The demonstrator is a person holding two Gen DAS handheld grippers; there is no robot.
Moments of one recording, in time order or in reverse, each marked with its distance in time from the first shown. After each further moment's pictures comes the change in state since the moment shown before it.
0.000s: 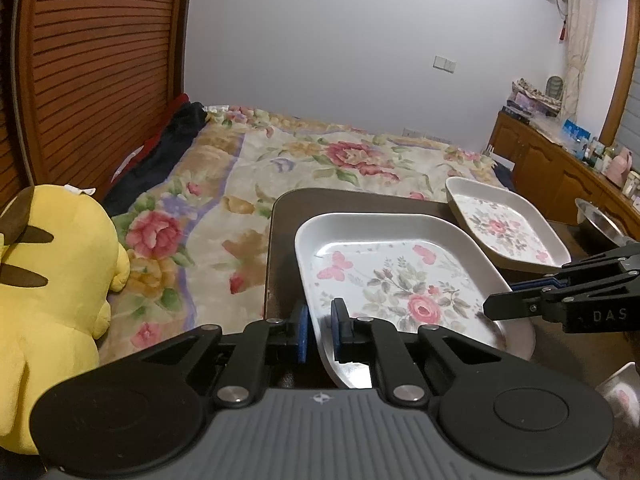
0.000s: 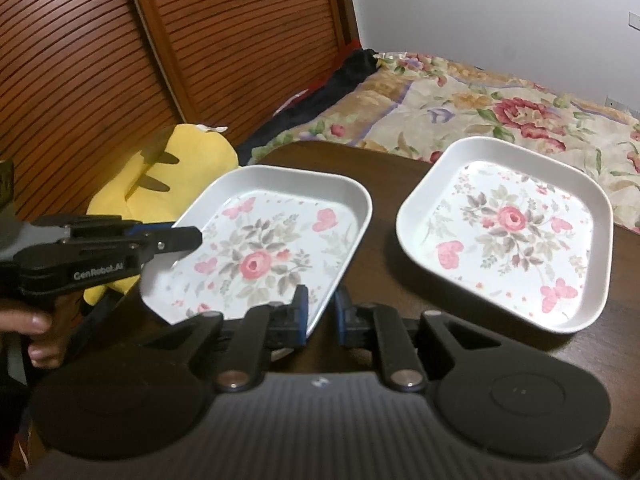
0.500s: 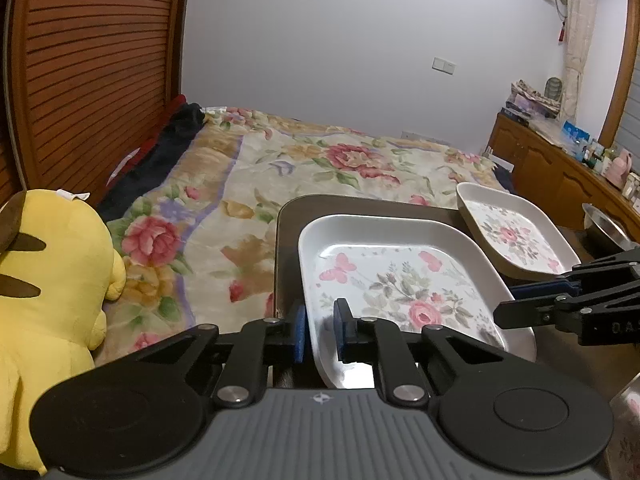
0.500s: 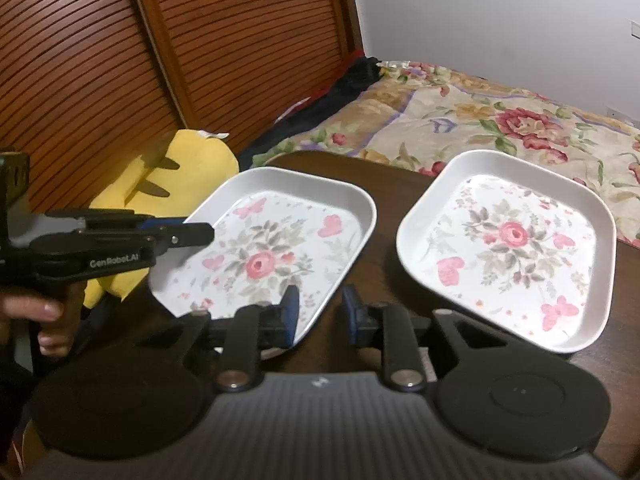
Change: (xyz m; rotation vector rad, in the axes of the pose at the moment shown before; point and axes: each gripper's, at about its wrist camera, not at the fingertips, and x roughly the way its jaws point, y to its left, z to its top) left arm 0.016 0.009 0.007 0.001 -0.001 -0.011; right arm 0.006 -0.003 0.004 -0.016 -0.019 0.004
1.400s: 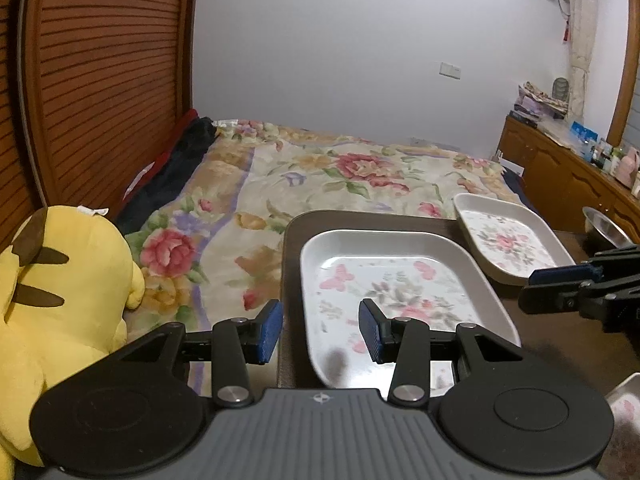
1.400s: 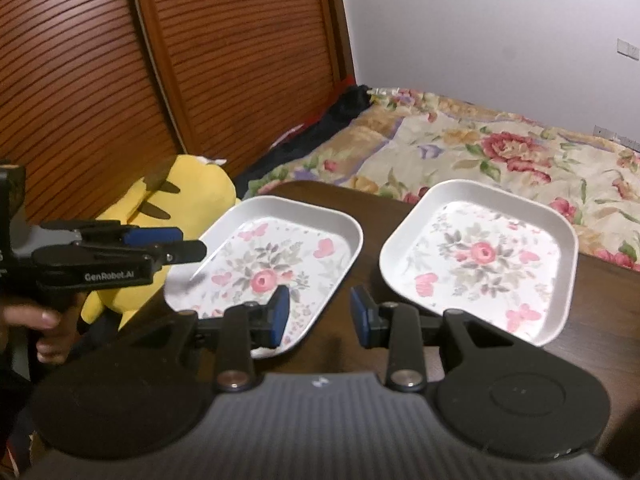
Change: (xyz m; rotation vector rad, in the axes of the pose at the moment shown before) left arm -0.023 -0.011 0.003 0.017 -0.023 0.054; right arm -0.028 0.000 -0.001 -0.006 -0.074 -0.028
